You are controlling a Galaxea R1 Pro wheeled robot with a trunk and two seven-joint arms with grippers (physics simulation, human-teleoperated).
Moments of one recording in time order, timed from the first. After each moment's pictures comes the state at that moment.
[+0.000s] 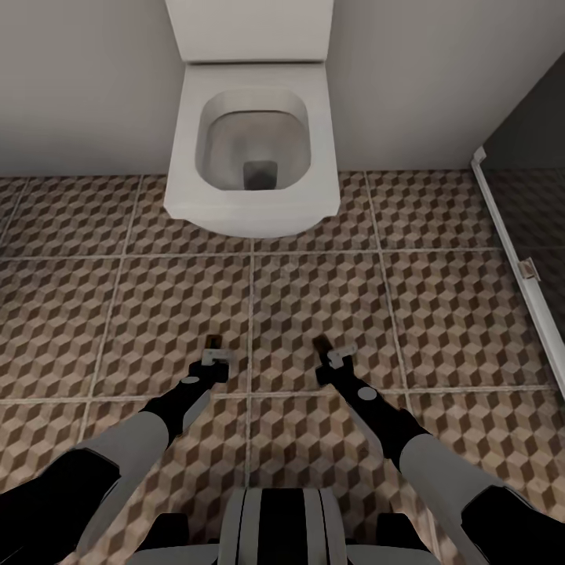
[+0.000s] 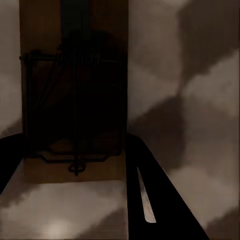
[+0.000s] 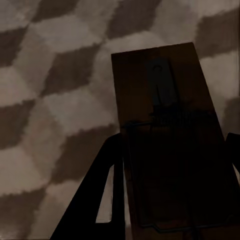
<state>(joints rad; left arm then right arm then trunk) -0.99 -0.03 -0.41 -0.22 0.34 -0.01 0.12 -0.87 0.00 0.53 -0.46 -0.22 -0.16 0.03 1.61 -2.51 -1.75</state>
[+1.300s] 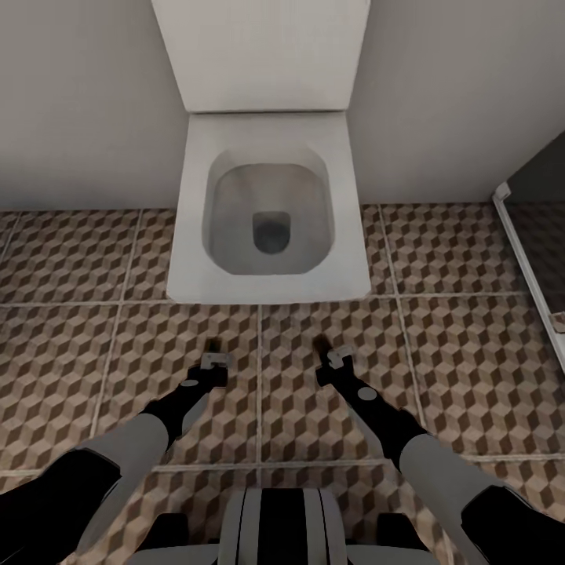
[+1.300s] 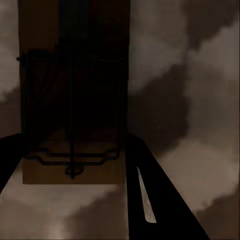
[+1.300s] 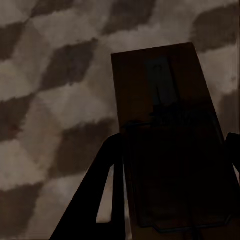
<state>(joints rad) -0.99 -0.03 -0.41 -0.19 0.34 -0.02 0.12 -0.87 0.00 0.53 -0.46 -0.22 -0.16 0.03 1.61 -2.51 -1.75</state>
